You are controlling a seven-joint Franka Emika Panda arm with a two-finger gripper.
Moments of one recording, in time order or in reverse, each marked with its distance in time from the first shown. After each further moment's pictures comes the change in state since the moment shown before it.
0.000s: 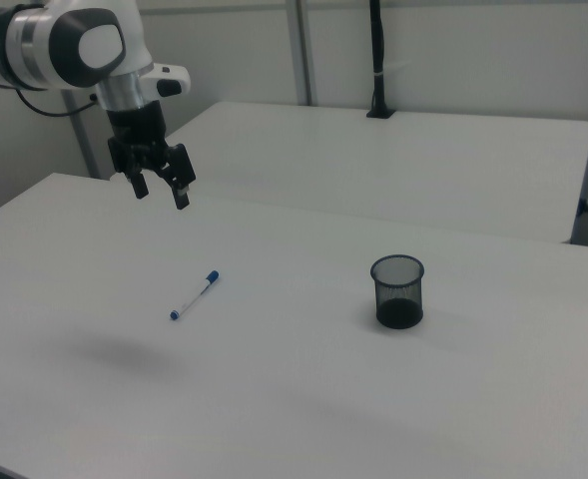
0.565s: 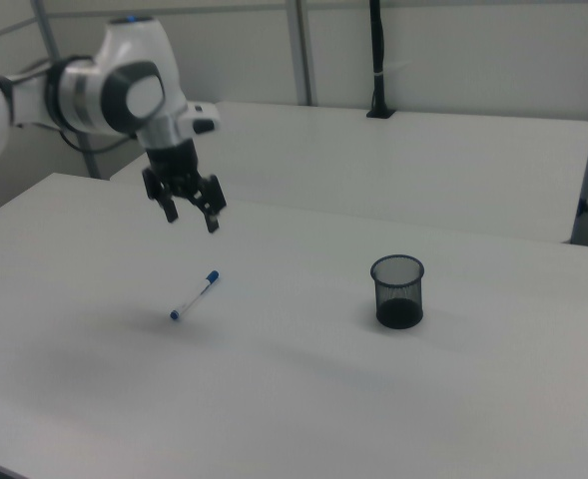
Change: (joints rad) arm 0.000 0.164 0.000 -0.004 0.000 0.198 -0.053
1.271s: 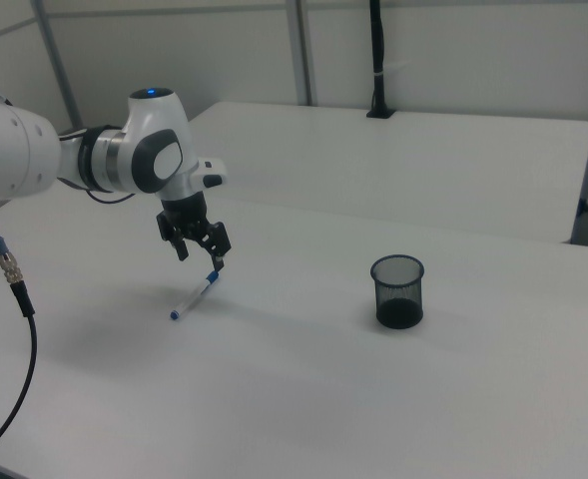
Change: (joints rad) arm 0.063 0.209 0.001 0.001 -0.017 0.210 0.076
